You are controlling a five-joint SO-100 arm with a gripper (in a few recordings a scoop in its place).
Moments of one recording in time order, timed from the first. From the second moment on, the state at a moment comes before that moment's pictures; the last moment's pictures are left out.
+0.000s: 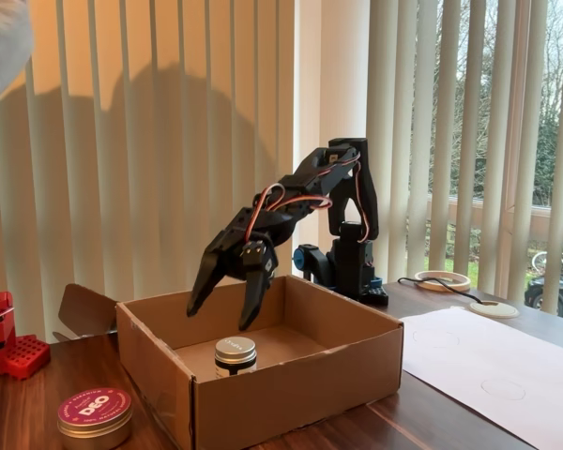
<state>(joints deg) 64.0 76.6 102.8 7.8 -100.8</state>
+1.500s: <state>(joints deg) 63.0 73.4 111.0 5.2 -104.2</state>
